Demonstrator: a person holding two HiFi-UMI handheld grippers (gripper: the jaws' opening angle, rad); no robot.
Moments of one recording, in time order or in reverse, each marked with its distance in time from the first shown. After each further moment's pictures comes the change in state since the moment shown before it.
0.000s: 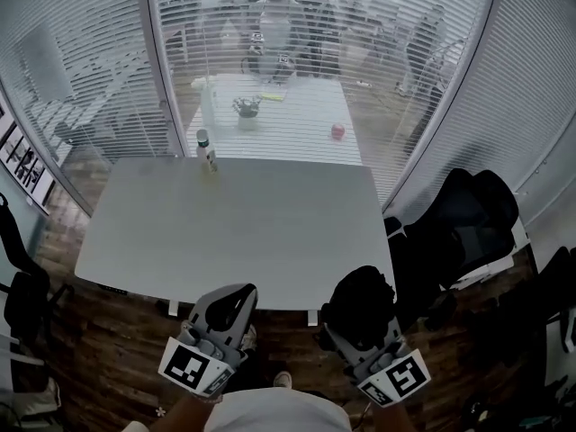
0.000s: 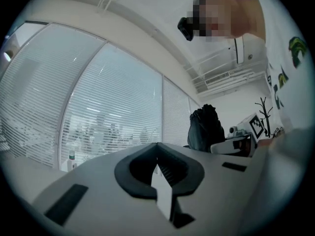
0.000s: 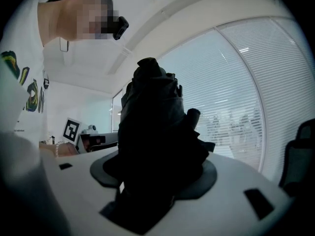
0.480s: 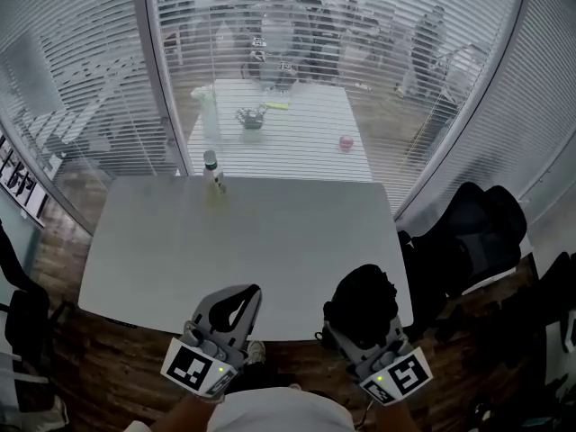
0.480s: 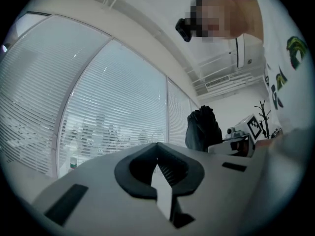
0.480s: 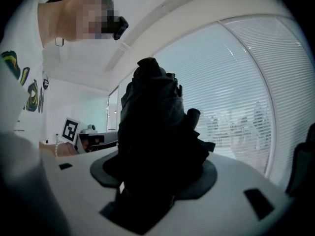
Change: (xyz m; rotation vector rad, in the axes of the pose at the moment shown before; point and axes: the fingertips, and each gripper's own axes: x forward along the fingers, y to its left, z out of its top) left arm 0.045 0.113 0.017 -0.004 -0.017 -0.043; right arm 0.123 -0.022 0.016 -0.010 0.007 -0.022
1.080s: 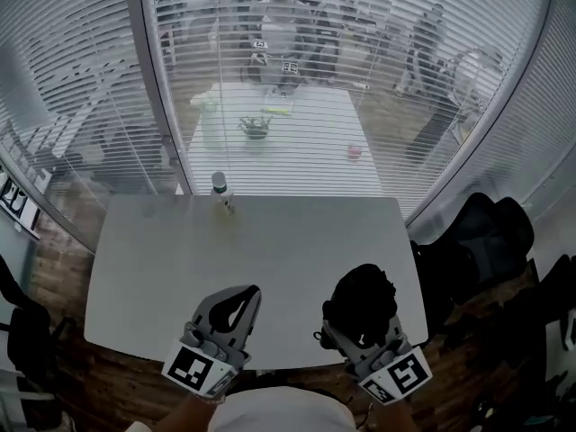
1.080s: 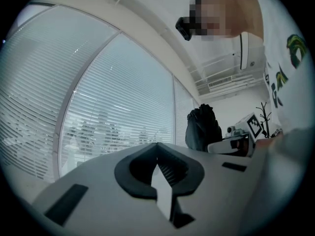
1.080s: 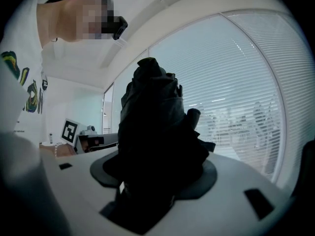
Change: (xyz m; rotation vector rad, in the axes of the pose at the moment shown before) left arm 0.029 0.113 -0.007 -0.012 0.008 -0.014; right arm 0.114 -0.013 -0.003 0.006 0.014 -0.028
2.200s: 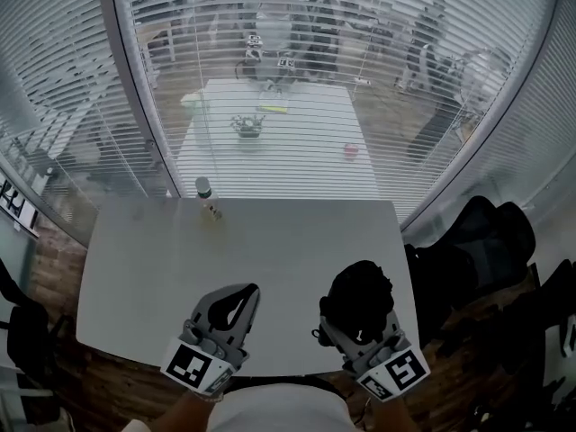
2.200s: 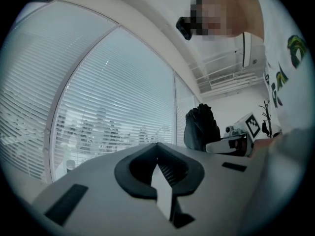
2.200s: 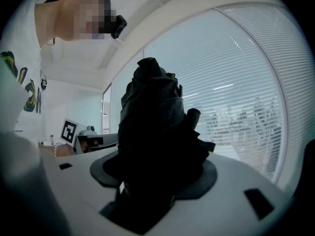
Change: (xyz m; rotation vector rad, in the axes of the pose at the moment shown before) left arm 0.056 -0.006 -0.014 -0.005 0.019 0.012; right arm 0.005 -0.059 -0.005 0.024 0.016 0.019
